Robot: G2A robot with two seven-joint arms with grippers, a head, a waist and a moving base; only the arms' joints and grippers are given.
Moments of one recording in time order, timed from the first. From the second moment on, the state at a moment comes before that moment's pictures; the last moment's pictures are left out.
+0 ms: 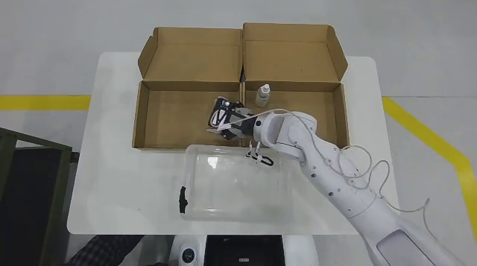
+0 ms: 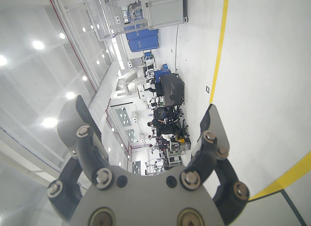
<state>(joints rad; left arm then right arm) -0.01 -0.37 -0.75 -1.25 2.03 -0.40 0.22 -0.83 -1.33 0.81 -1.50 -1.26 -0.53 0.40</state>
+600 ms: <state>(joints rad) -0.01 -0.37 -0.75 -1.25 2.03 -0.40 0.22 -1.08 -1.26 1.05 -1.80 -1.36 -0.57 0.24</state>
